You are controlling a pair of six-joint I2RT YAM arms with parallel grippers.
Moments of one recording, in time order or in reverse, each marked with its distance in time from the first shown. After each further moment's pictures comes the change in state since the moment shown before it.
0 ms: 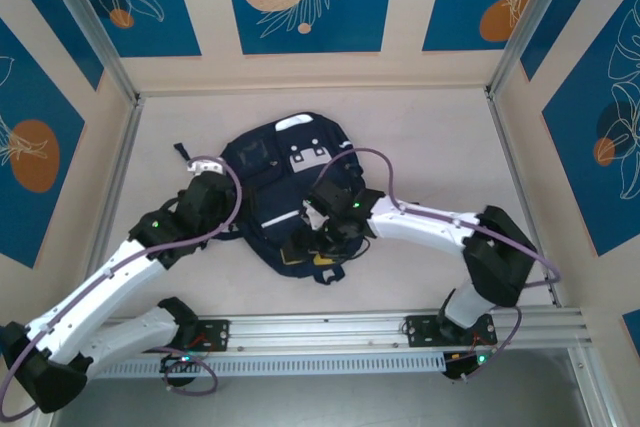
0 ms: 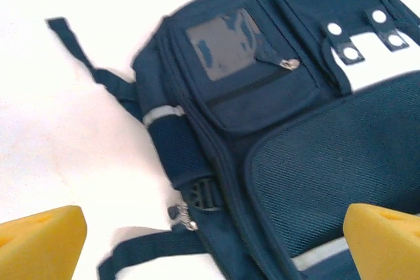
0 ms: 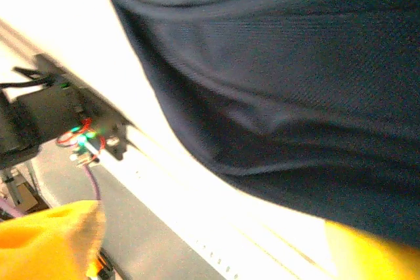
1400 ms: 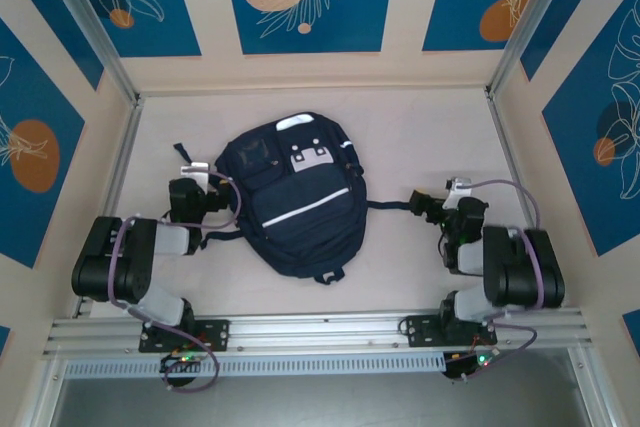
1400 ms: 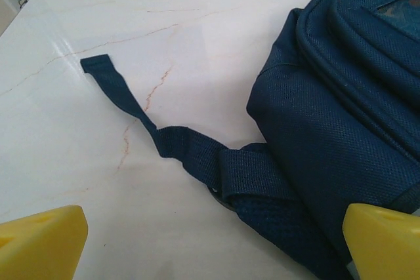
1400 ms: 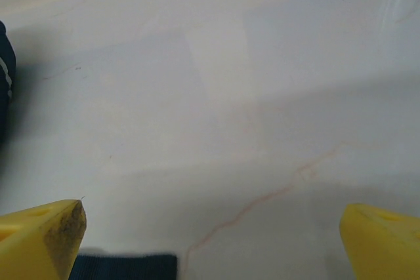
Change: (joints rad) left arm 0.595 0.657 -0.501 1.456 0.377 0.546; right arm -1.052 -0.024 -0.900 1.578 0.292 -0.591
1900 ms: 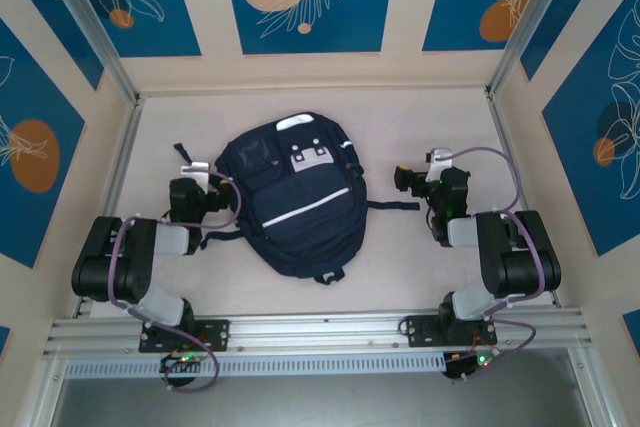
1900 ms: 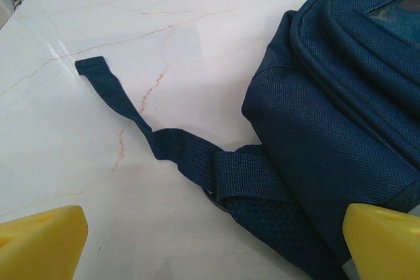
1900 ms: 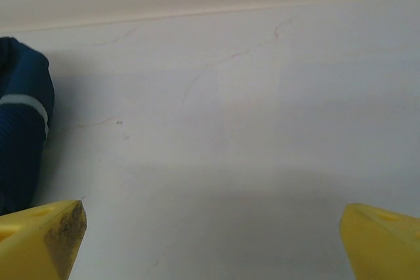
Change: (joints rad) left arm 0.000 0.000 0.002 0.000 0.012 0.000; right arm 0.144 0.022 0.241 -0.169 0.087 -0.090
